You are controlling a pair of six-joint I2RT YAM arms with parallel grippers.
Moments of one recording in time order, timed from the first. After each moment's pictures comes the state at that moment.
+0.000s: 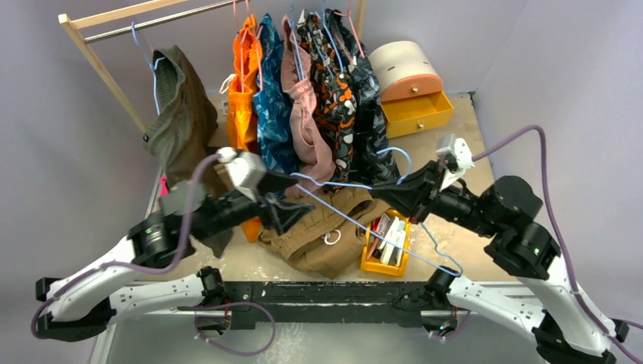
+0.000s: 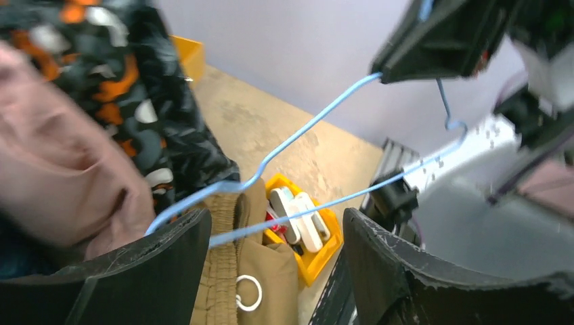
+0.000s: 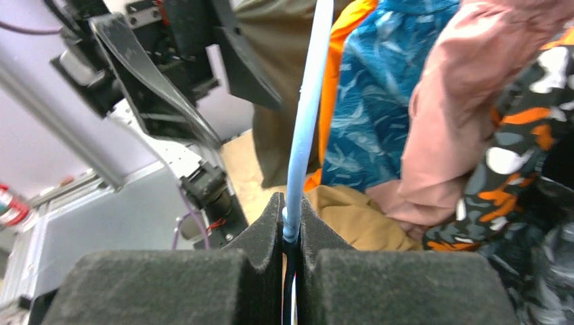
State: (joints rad) left arm -1.11 0.80 1.13 -0.33 0.02 -0.15; right arm 0.84 0.71 1.22 -0.47 -0.29 0.25
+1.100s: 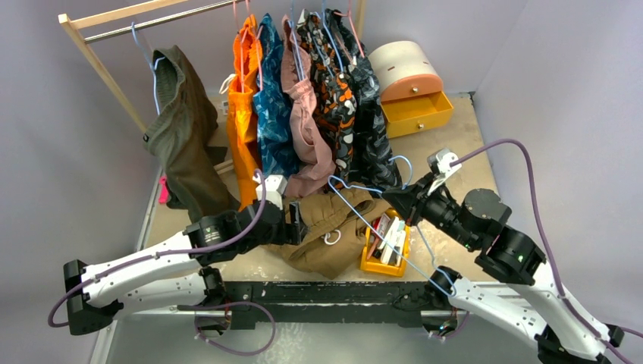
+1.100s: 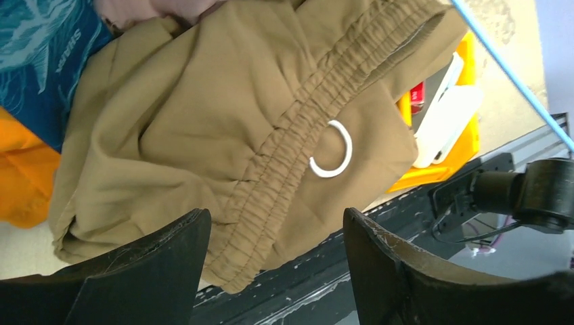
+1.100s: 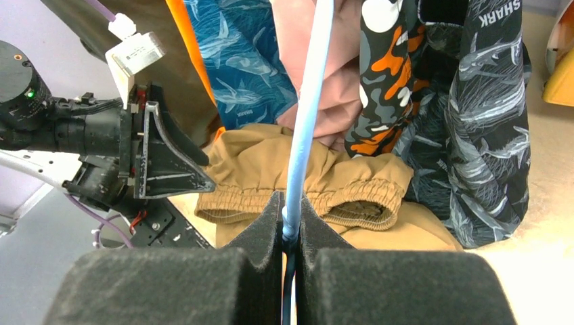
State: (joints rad) left arm -1.11 0.86 0.80 -0.63 -0.34 -0.86; right arm 0.84 0.58 1.00 -0.59 0.09 0.31
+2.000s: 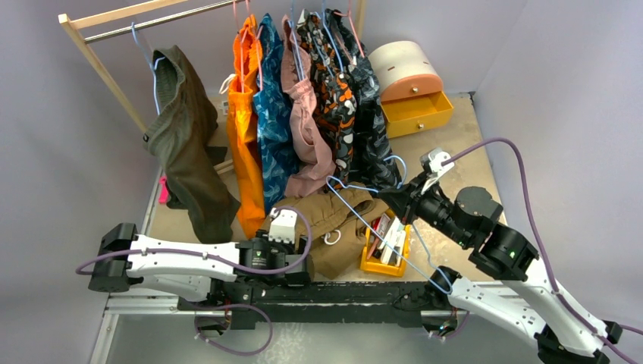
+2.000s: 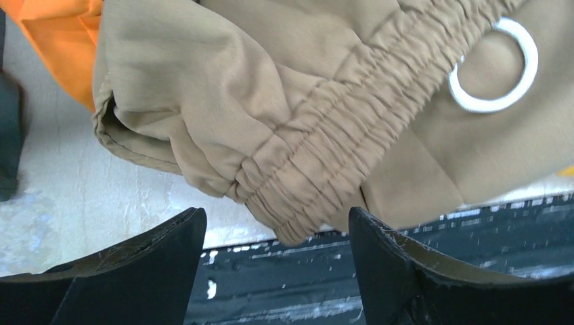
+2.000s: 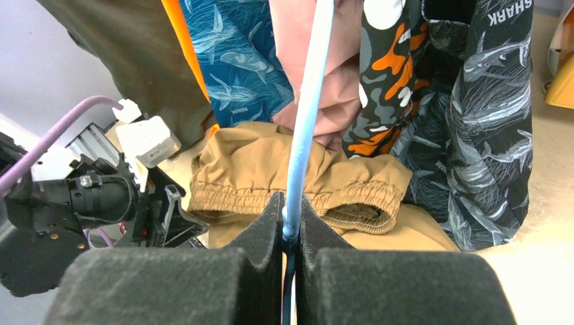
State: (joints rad) left arm -1.51 1.16 0.83 -1.01 -0.67 -1.29; right arm 0.84 0.60 0.97 -0.56 0.09 0.29
